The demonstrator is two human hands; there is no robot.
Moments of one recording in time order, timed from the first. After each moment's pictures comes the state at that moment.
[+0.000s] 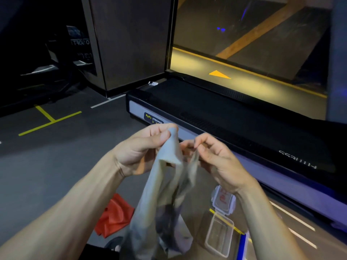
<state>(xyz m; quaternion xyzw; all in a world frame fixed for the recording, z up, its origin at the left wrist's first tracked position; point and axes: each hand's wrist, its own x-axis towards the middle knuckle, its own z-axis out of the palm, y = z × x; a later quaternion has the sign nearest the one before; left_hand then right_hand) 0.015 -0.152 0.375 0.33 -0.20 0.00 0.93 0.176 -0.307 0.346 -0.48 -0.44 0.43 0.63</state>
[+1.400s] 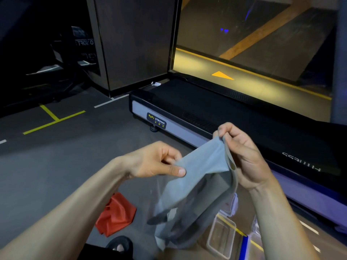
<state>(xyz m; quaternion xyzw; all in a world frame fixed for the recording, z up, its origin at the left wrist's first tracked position) 0.018 -0.135 0.340 0.78 0.04 -0.01 0.62 0.185 -0.318 0.376 -0.40 -0.40 0.43 0.70</state>
